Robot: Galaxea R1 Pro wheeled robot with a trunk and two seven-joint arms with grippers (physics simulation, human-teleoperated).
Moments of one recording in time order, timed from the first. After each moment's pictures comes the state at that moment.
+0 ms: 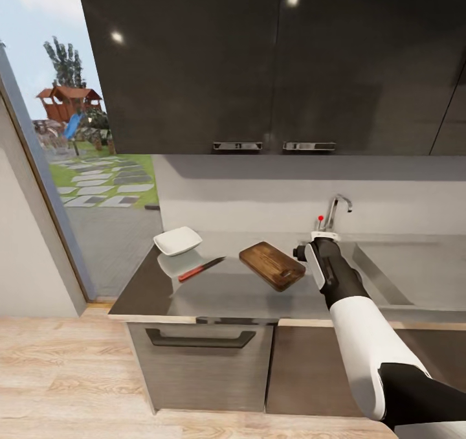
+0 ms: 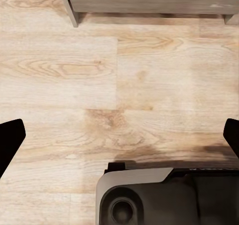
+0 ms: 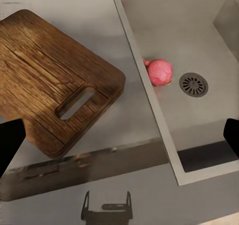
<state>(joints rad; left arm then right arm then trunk) 0.00 0.02 0.00 -0.32 0.00 -0.36 0.00 -0.97 0.08 -0.10 -0.82 -0.01 0.80 -0.33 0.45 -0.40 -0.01</state>
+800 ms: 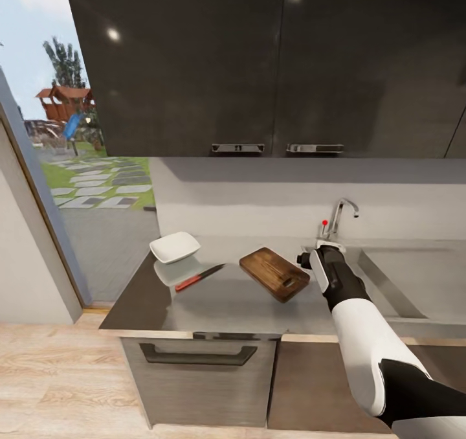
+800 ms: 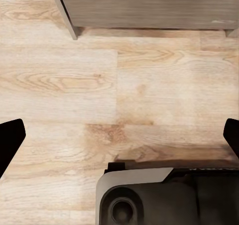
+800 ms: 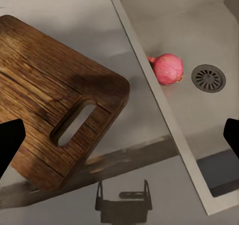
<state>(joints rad) 0.00 0.02 0.00 -0.32 0.00 -0.36 0.00 -0.97 0.08 -0.22 -0.73 -0.01 0.72 -0.33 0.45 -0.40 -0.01</state>
